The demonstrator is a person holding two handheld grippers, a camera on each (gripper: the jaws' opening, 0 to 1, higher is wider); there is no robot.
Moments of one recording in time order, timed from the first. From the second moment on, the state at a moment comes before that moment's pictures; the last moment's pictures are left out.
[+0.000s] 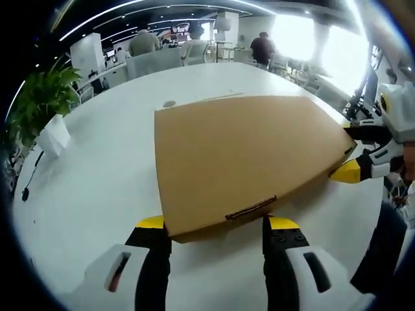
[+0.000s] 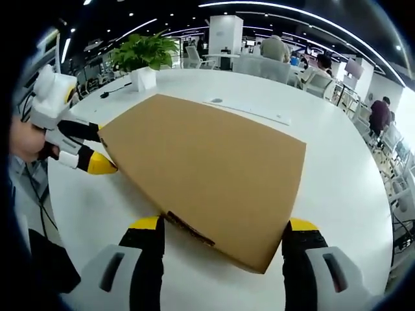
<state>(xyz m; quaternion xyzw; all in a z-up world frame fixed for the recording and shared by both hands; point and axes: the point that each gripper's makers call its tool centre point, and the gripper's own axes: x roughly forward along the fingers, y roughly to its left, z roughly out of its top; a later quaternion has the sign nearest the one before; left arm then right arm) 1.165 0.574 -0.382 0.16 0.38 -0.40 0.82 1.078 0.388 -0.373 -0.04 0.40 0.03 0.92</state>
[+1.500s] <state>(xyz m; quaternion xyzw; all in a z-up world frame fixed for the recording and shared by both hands) 1.144 0.588 -0.384 0.15 0.37 -0.38 0.84 1.068 0.394 -0.371 -0.08 0.40 0.07 0.91</state>
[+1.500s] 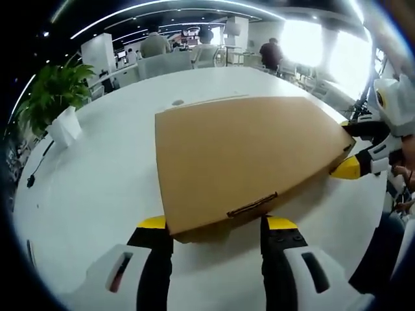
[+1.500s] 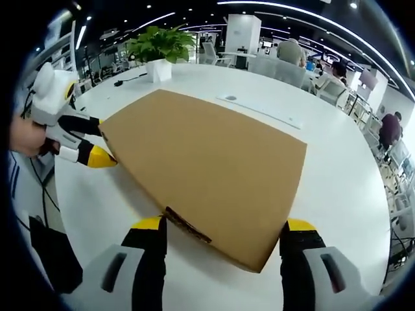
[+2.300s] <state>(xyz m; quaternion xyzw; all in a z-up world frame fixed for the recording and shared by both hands) 1.121 0.611 -0.384 0.17 0.37 -0.37 0.83 1.045 0.409 -0.371 -0.07 0.41 0.08 0.91</state>
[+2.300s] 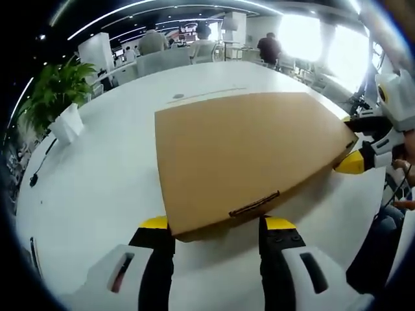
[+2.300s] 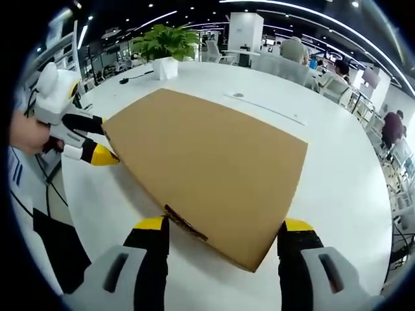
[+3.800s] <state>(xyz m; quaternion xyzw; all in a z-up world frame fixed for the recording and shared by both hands) 1.085 0.633 -0.379 0.17 0.37 -0.37 0.83 1.002 0.430 -0.377 -0.07 0.42 0.07 0.90</state>
